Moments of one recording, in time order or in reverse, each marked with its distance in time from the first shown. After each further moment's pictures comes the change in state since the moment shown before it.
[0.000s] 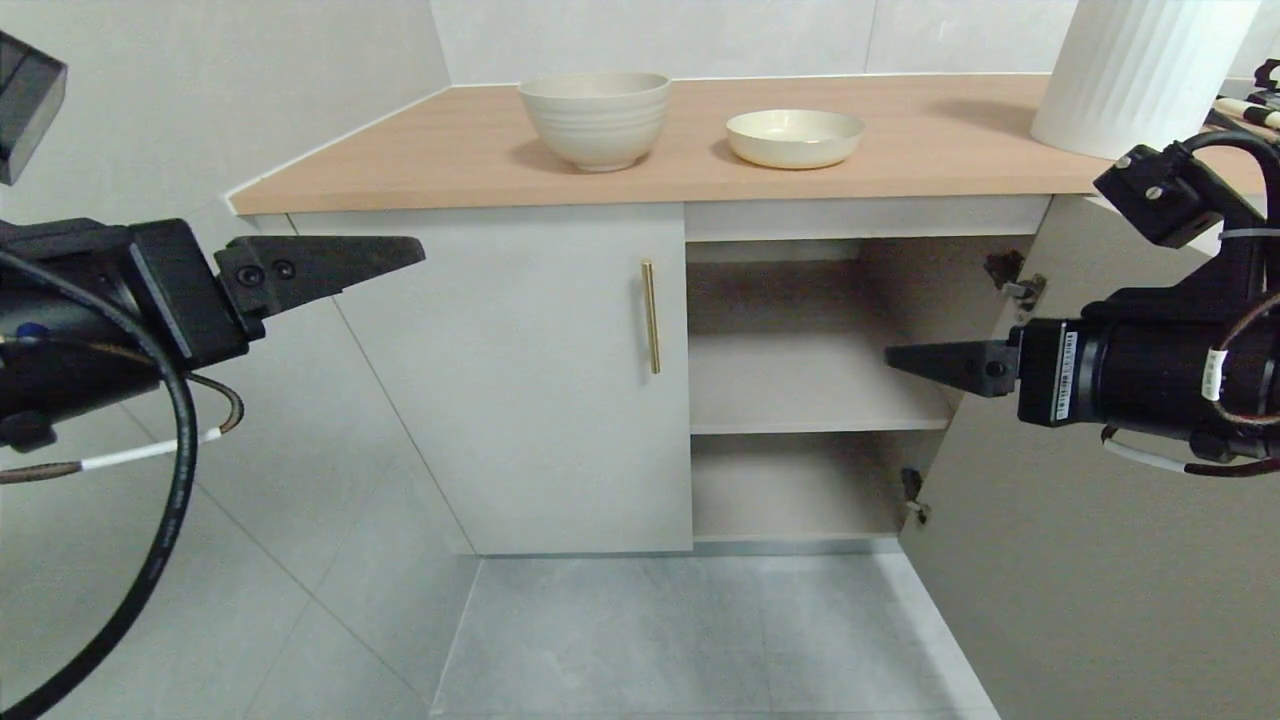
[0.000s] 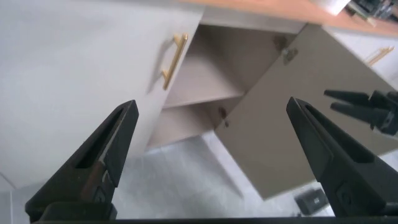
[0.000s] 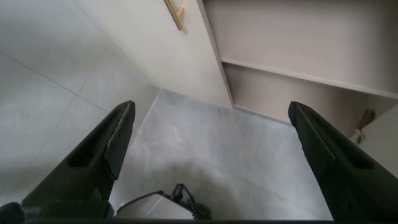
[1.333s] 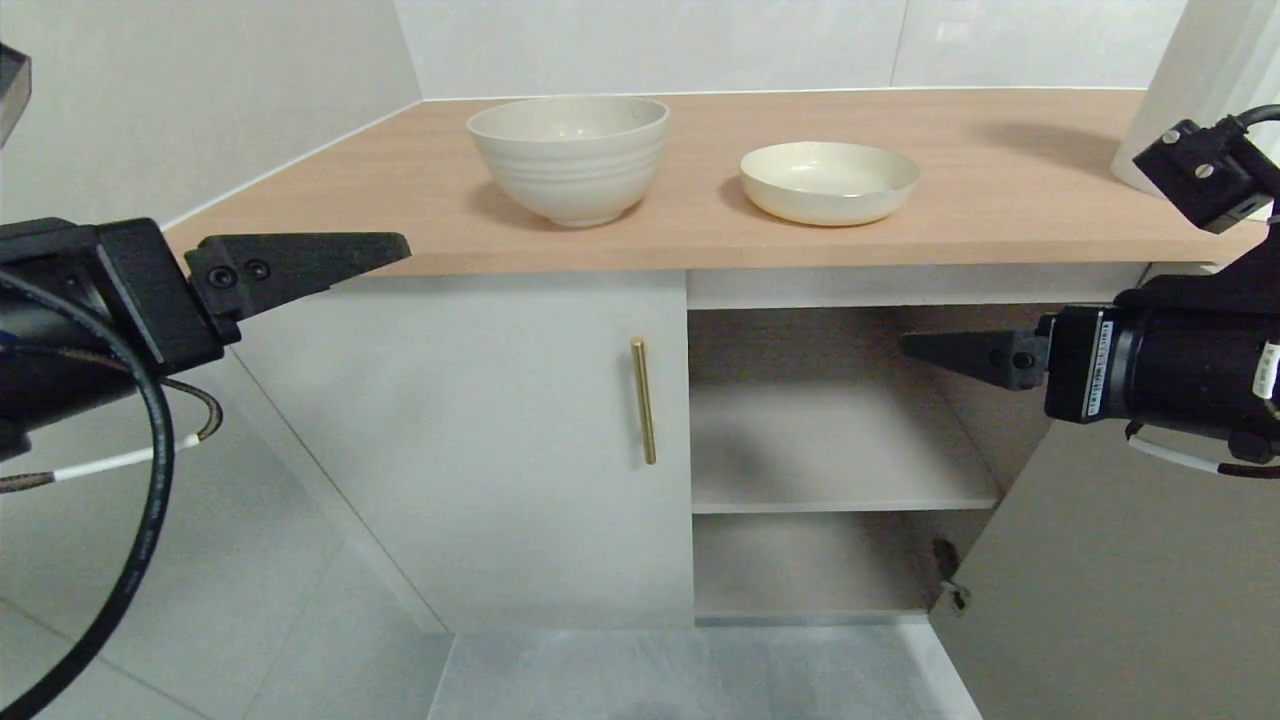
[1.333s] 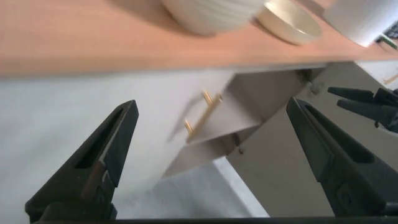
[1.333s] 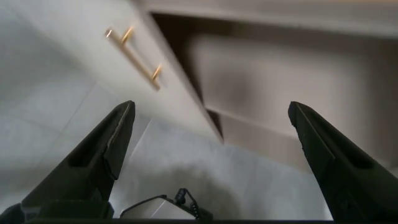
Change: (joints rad) left arm -0.001 -0.023 0.017 -0.007 -0.007 0.001; right arm 0.021 -0.040 0.003 0.002 -0.011 0.002
